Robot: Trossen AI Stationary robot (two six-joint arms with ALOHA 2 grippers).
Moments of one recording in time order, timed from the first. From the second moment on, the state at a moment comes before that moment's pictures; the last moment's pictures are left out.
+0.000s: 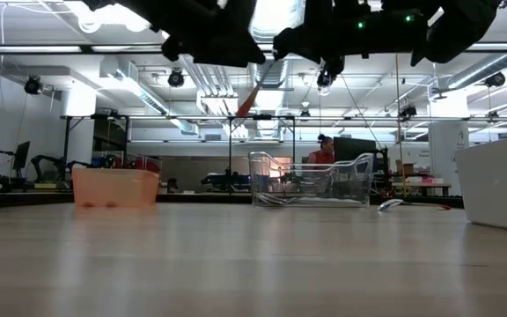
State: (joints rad) left arm -0.23 1.59 0.93 0.36 -0.94 -0.05; right arm -0.06 1.46 0.67 0.98 0.32 -0.10
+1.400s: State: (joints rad) left arm -0.19 1.74 1.12 0.33 -1.11 0.06; right arm -0.06 1.45 0.67 1.01 0.29 -0.07
